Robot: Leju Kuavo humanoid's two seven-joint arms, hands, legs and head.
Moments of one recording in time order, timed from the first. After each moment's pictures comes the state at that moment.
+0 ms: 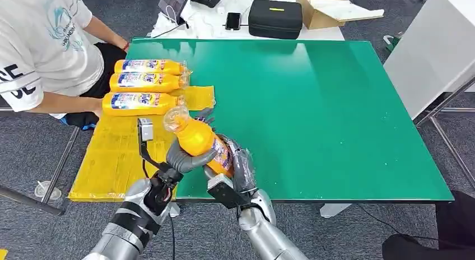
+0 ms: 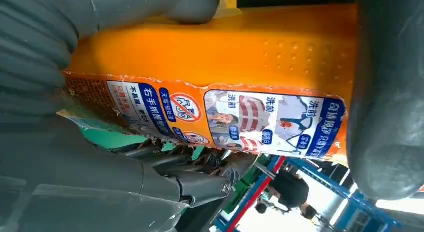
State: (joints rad) left arm -0.44 -0.24 -0.33 -0.76 0.44 -0.58 -0.44; right arm -0.34 0.32 0.41 -0.74 0.46 -0.55 -0.70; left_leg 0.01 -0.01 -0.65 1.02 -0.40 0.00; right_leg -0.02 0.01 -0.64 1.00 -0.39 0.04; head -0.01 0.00
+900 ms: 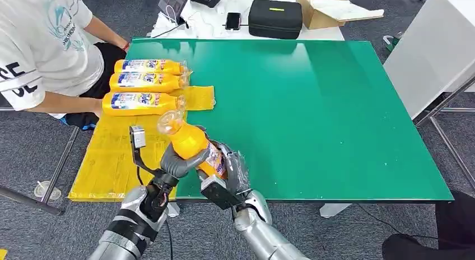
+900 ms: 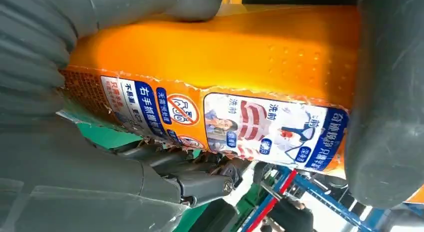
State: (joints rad) left arm -0.38 -0.23 -0.30 -0.80 0.47 -0.54 -0.46; right arm -0.38 0.34 0.42 -0.63 0.46 -0.53 -0.67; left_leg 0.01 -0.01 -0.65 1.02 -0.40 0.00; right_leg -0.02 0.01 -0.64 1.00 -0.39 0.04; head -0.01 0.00
